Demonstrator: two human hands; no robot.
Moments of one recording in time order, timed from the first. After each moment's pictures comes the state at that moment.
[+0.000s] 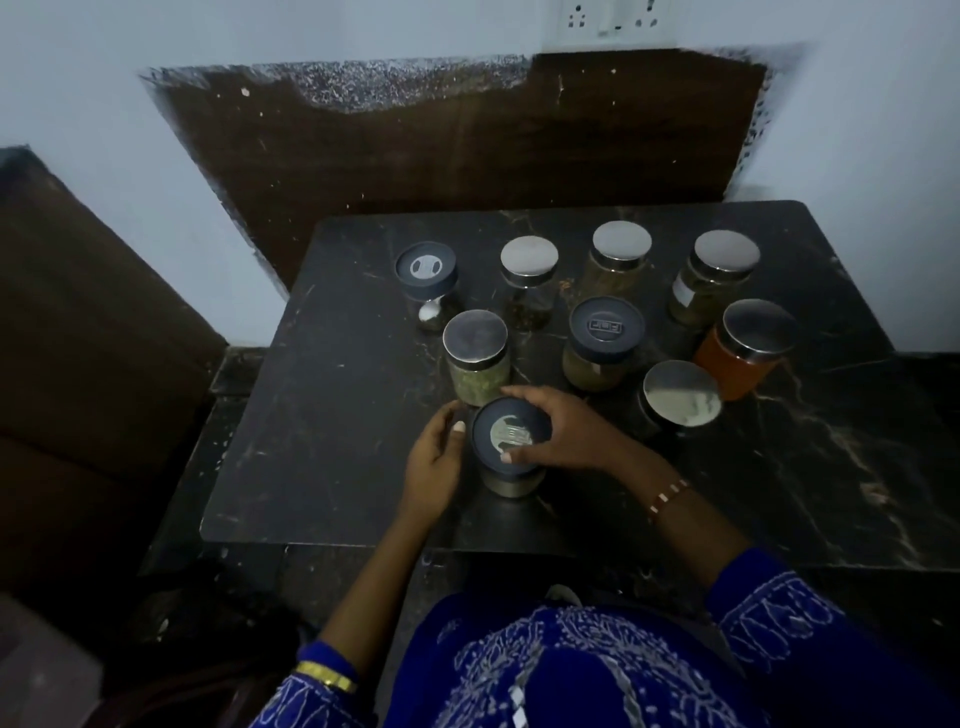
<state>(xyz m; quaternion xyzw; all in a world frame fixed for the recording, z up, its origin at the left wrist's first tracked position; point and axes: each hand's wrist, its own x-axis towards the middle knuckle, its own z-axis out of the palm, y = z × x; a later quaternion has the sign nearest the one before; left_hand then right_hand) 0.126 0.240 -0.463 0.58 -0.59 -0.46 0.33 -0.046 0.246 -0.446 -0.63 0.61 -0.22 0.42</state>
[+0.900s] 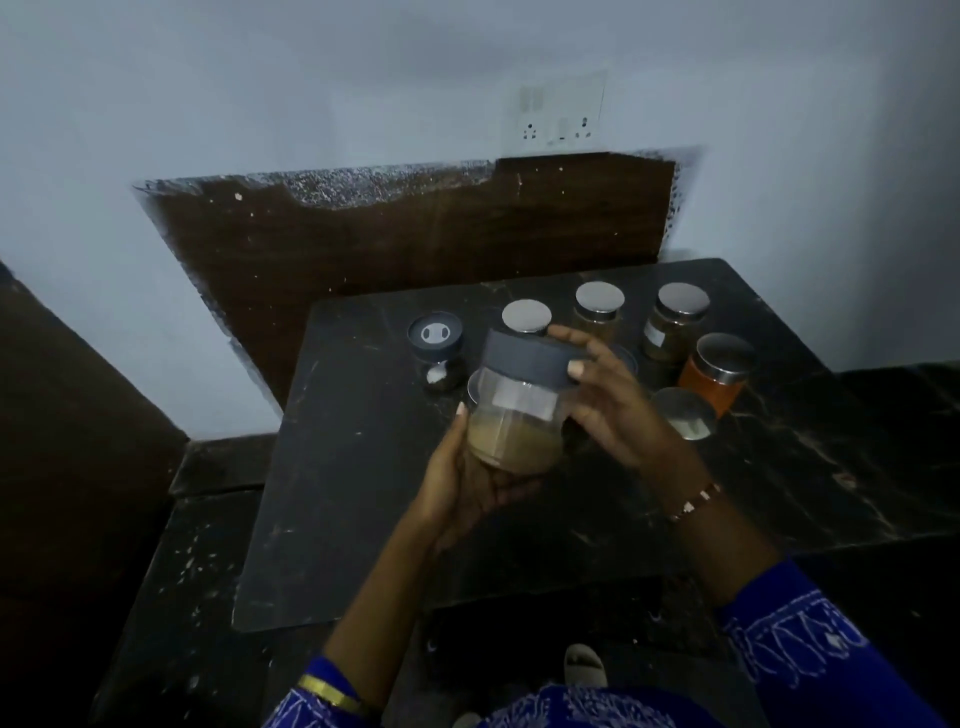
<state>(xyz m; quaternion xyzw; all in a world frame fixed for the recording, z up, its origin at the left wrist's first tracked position) 0.170 0.221 -0.390 0.31 -0.37 -0.84 0.25 -0.008 0.253 -0.358 -0.34 0.38 -0.63 0.59</state>
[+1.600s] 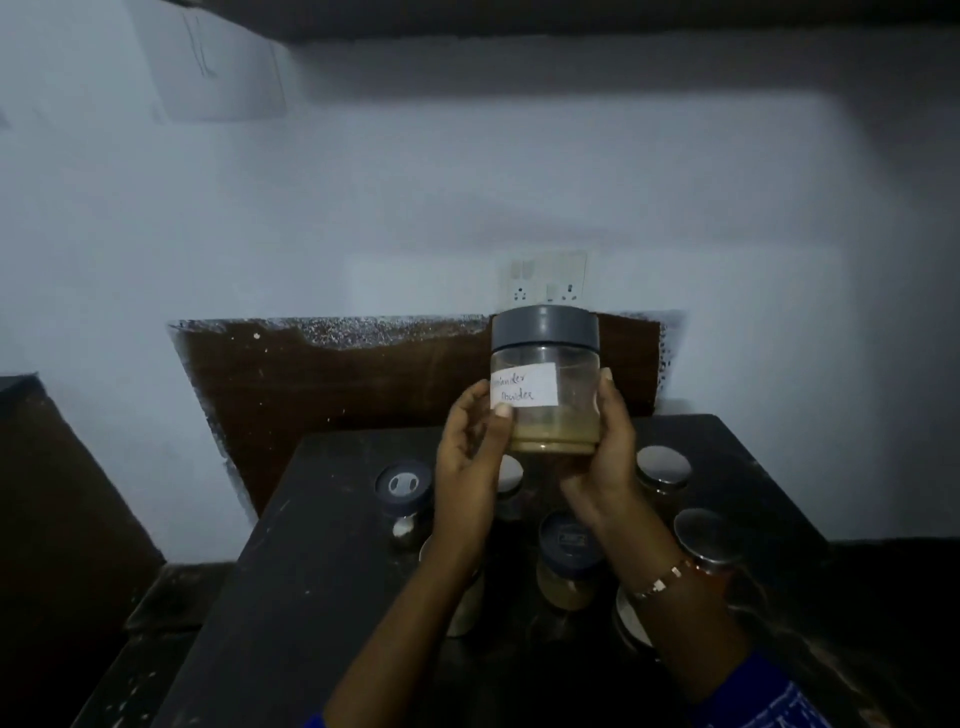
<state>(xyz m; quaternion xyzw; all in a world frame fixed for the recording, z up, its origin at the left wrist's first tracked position) 0.046 0.183 -0.278 0.27 -0.55 -0.56 0.55 -0.069 0.192 -0.279 -0.27 0.30 -0.76 0.51</state>
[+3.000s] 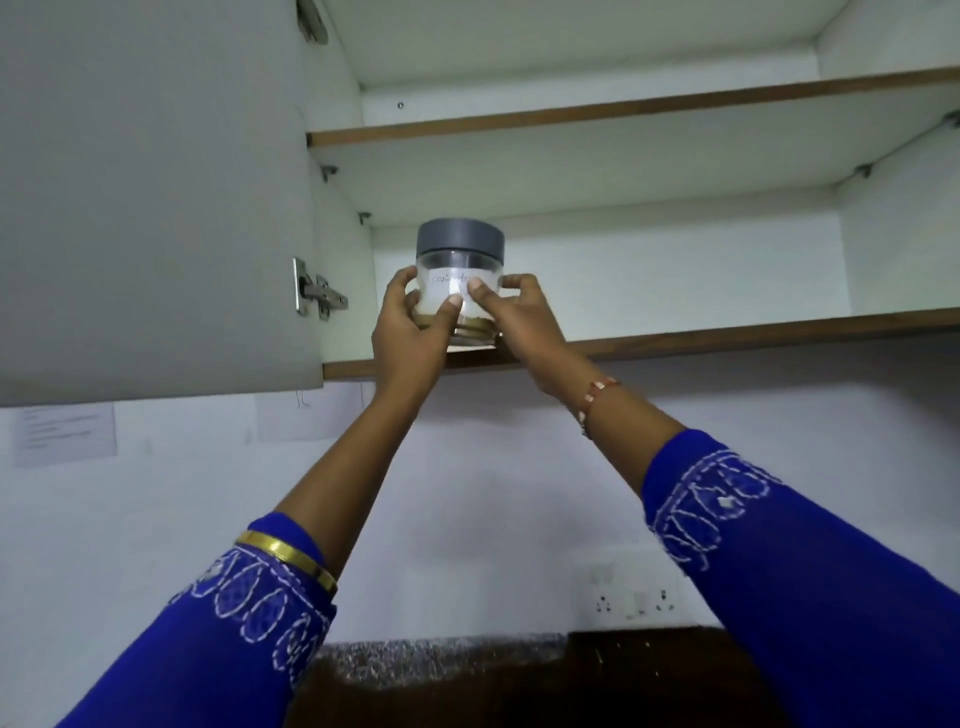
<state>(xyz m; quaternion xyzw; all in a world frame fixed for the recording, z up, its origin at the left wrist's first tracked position) 0.088 -0.048 0.060 0.23 -0.66 -0.18 0.70 -0.020 -0.030 0.078 -0.59 0.39 -0.69 0.14</state>
